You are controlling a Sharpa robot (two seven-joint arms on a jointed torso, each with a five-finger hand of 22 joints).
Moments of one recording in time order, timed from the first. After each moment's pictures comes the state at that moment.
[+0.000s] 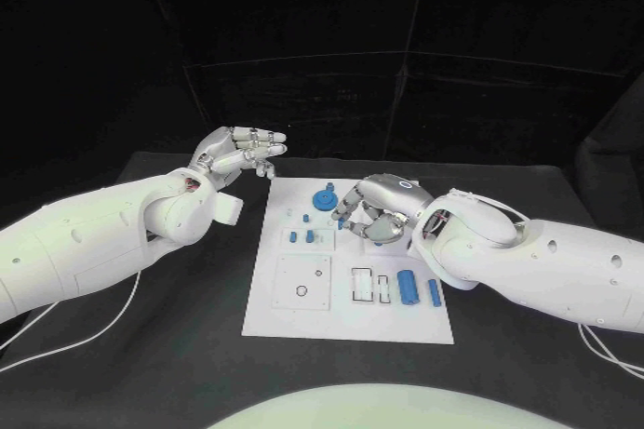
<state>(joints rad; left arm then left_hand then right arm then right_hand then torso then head) 1.16 -0.78 -0.02 1.29 -0.11 -0.12 0.45 1.34 -0.07 0.42 -0.11 0.07 1.00 0.18 0.16 0.07 1.05 0.11 0.31 0.08 1.18 0.02 1.05 0.47 0.18 1.17 0.12 0.65 0.74 1.09 -0.77 -0.01 1.67 -1.55 -0.38 -0.06 1.44 -0.13 0.54 0.01 0.15 1.11 0.15 0.07 0.07 1.19 0.08 0.11 0.07 1.47 0.00 1.32 1.16 0.11 1.33 0.10 1.28 0.96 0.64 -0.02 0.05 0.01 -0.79</state>
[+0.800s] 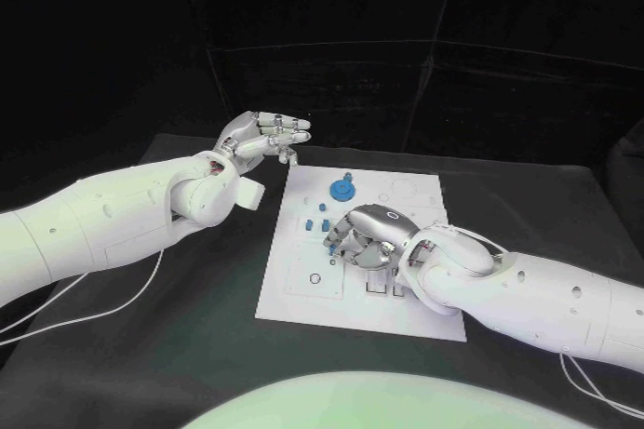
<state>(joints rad) 1.16 -0.78 -0.02 1.30 -0.11 -0.12 0.45 1.34 -0.07 0.42 -0.11 0.07 1.00 0.18 0.16 0.07 1.05 0.11 0.31 0.08 1.18 0.02 1.05 0.47 0.18 1.17 0.12 0.65 0.74 0.97 -0.64 -0.01 1.56 -1.57 -0.38 0.00 1.42 -0.13 0.55 0.00 0.15 1.11 0.15 0.07 0.07 1.19 0.08 0.10 0.07 1.47 0.00 1.33 1.16 0.11 1.33 0.10 1.29 0.97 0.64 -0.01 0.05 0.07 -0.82</state>
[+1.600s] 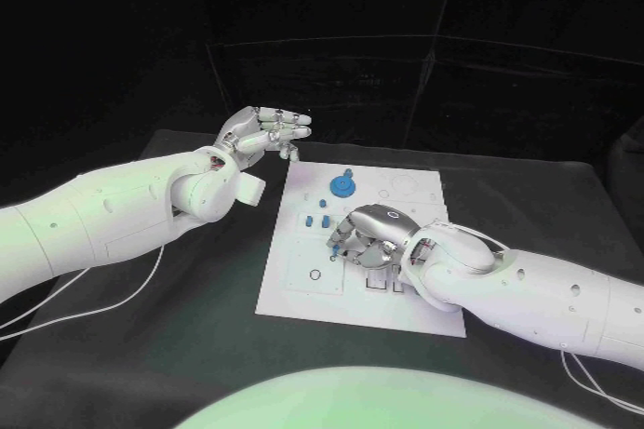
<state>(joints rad) 1.16 -0.77 -0.02 1.29 -0.11 -0.12 0.45 1.34 -0.07 0.42 -0.11 0.07 1.00 0.18 0.16 0.07 1.05 0.11 0.31 0.08 1.18 0.02 1.05 0.47 0.18 1.16 0.12 0.65 0.74 0.96 -0.64 -0.01 1.54 -1.59 -0.35 0.00 1.42 -0.13 0.55 0.00 0.14 1.11 0.16 0.07 0.07 1.19 0.08 0.10 0.07 1.47 0.00 1.33 1.16 0.11 1.33 0.10 1.29 0.97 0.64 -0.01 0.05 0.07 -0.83</state>
